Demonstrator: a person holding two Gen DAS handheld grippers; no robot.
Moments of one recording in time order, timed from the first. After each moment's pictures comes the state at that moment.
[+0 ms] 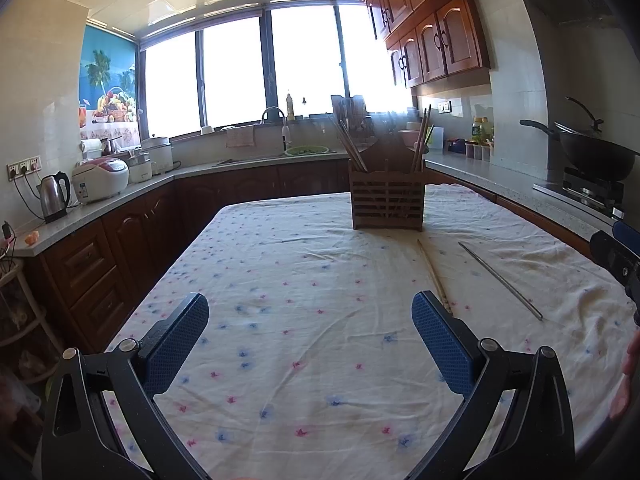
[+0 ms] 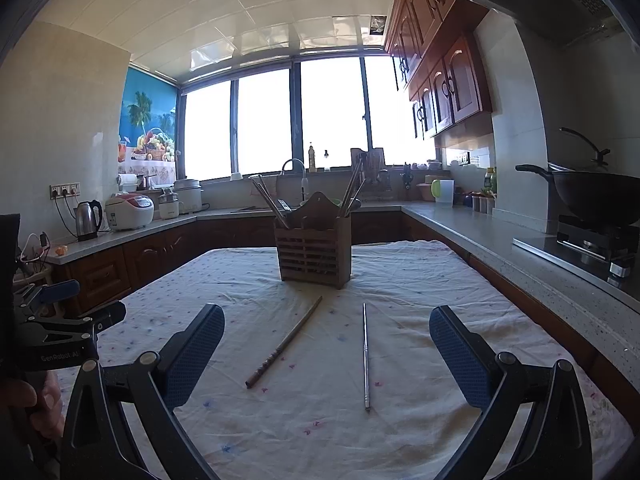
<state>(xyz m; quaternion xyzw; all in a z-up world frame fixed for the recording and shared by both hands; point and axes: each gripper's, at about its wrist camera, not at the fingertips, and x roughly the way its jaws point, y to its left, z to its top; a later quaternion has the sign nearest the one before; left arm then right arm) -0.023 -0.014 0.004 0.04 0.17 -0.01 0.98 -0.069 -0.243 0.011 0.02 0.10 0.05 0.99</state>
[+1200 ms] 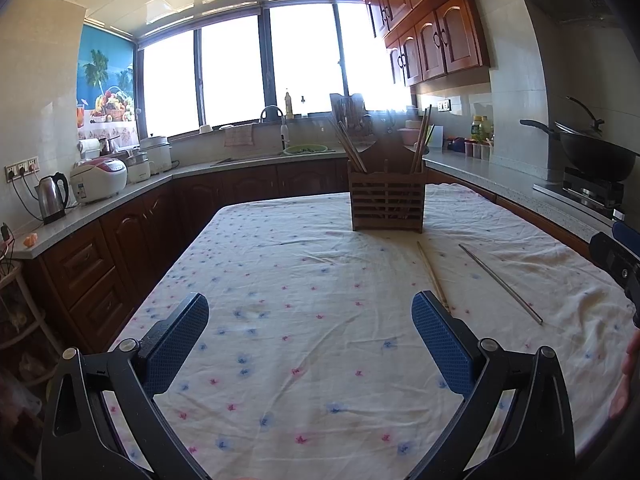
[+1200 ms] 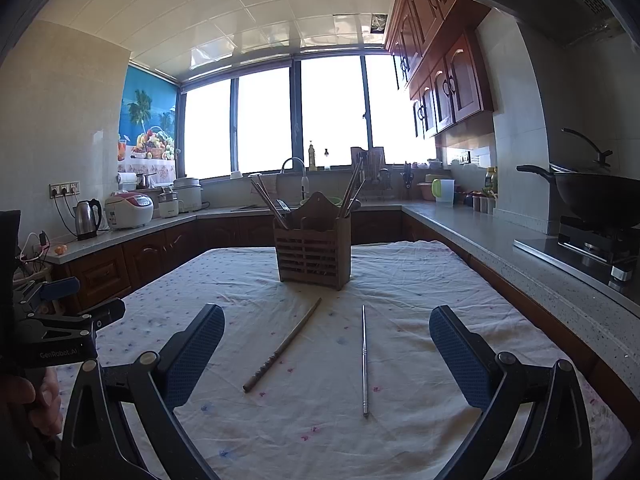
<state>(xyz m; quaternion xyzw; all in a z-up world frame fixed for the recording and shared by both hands) -0.016 -0.014 0.003 0.04 0.17 -0.01 0.98 -0.063 -0.244 0.010 0.02 0.10 0.05 0.99</state>
